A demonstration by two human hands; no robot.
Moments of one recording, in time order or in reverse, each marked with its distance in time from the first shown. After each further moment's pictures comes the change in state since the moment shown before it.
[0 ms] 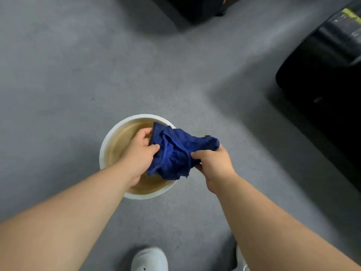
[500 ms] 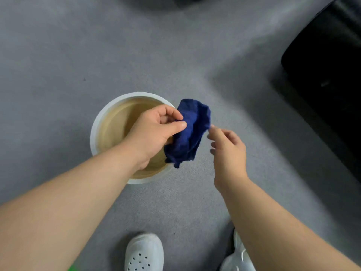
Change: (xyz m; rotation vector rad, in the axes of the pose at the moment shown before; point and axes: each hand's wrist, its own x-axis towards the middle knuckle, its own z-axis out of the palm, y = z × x) left_hand -0.019 0.008 0.021 -0.052 -0.204 0.195; right_hand -0.009 0.028 -0.012 -0.043 0.239 -0.169
